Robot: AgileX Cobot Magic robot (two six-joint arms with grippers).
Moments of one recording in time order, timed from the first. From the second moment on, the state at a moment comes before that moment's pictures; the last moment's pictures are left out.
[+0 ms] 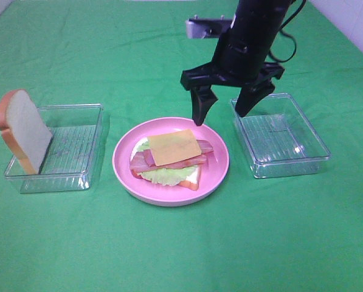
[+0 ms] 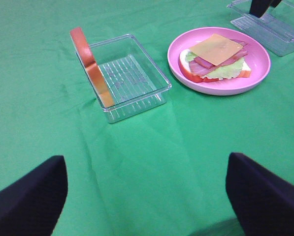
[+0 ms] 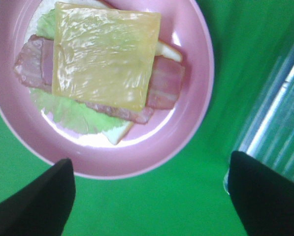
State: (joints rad) left arm -0.39 -0.01 -0.50 0.01 1.06 -0.02; right arm 0.47 1.98 -1.64 0.18 1.12 -0.01
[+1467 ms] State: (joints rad) left arm -0.39 -0.01 -0.50 0.01 1.06 -0.02; right arm 0.47 0.26 -0.56 0.12 1.21 -0.10
